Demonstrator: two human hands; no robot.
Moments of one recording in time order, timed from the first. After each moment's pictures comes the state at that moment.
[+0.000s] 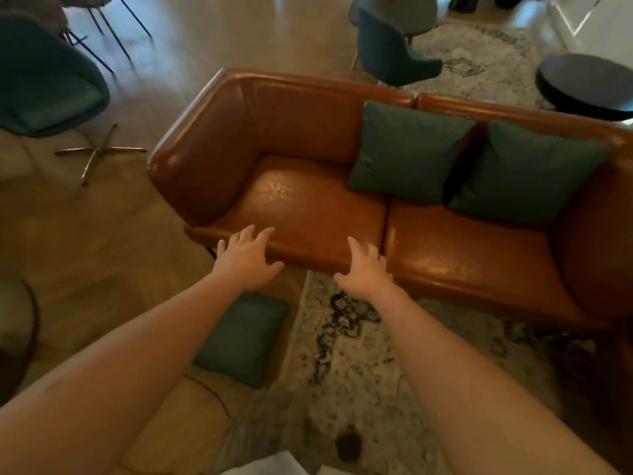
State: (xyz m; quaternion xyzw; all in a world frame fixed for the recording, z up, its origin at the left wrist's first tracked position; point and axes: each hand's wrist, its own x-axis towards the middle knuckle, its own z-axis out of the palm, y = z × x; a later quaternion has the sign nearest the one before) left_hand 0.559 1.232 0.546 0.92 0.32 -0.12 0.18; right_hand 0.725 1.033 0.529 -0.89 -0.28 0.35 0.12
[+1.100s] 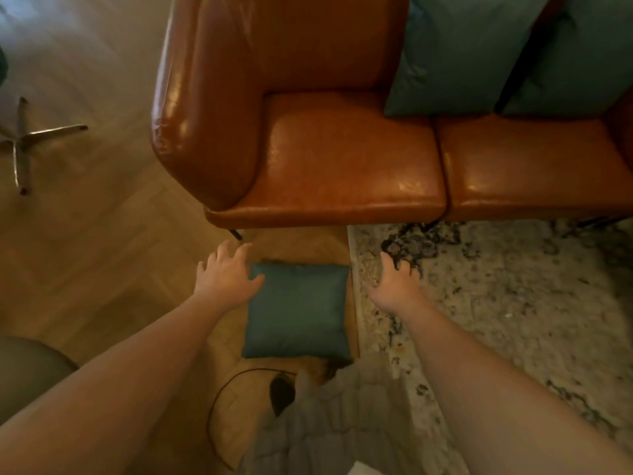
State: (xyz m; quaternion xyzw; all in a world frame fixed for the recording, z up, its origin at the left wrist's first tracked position) left_hand 0.402 1.567 0.376 0.91 0.26 -0.26 0.17; right_hand 0.542 1.261 0.350 -0.92 -0.05 0.38 0.09
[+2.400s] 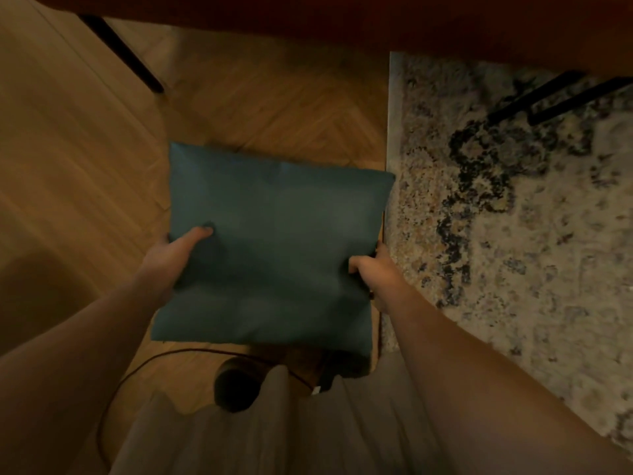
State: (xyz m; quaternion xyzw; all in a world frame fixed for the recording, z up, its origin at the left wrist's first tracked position) left_hand 0.344 1.605 -0.229 0.49 0.65 -0.17 0.56; right_hand 0.514 1.290 -0.206 -0.75 0.27 0.46 0.39
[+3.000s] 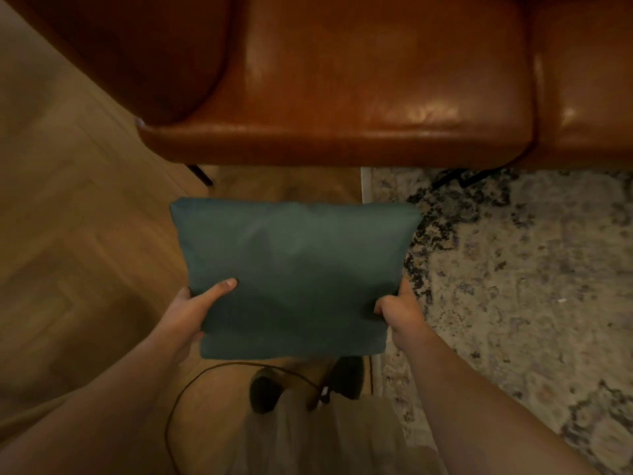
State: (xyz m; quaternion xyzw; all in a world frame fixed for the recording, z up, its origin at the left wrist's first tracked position) left_hand 0.337 1.575 0.046 0.48 0.57 -0.11 0.65; right_hand 0.504 1.268 0.029 -0.77 0.28 0.40 0.41
